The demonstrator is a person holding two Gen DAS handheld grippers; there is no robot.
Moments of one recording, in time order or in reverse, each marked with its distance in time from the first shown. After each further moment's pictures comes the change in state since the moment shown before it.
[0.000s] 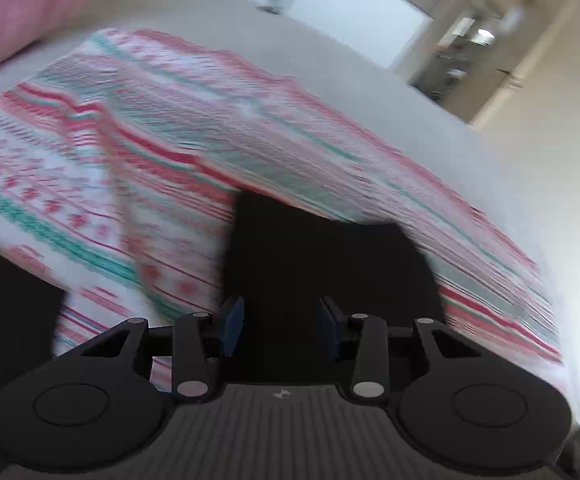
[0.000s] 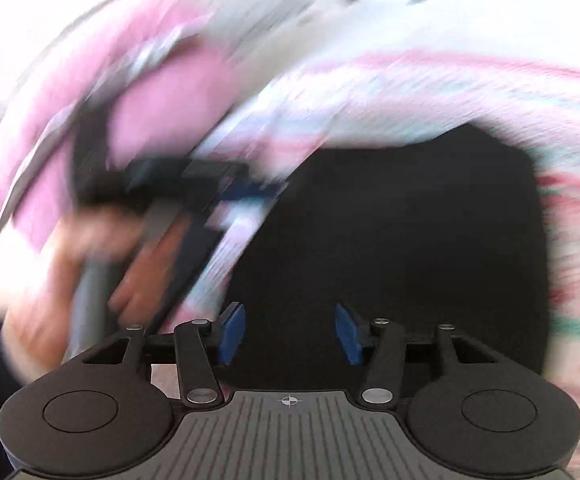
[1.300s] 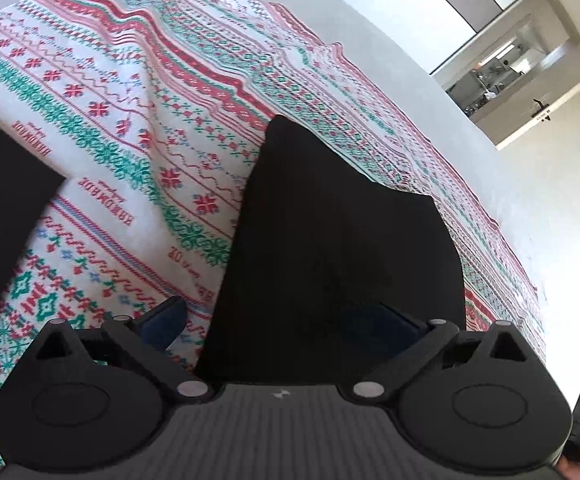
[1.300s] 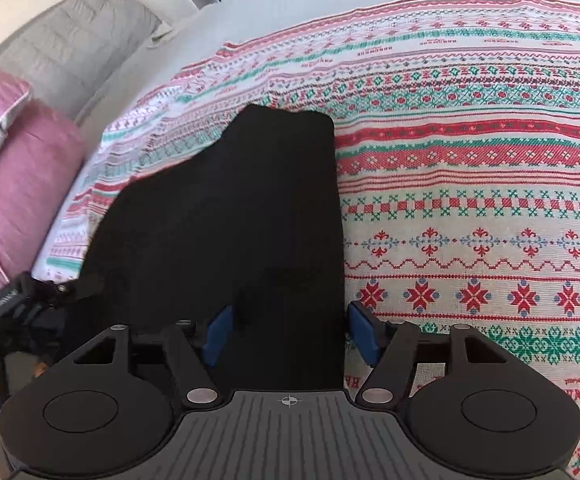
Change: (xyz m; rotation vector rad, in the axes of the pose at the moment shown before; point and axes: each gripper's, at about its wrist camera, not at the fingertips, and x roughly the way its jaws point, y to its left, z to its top) left arm 0.030 0.017 -0.034 -0.216 0.061 0.028; right arm 0.029 -0.118 0.005 0.278 0.042 -0.215
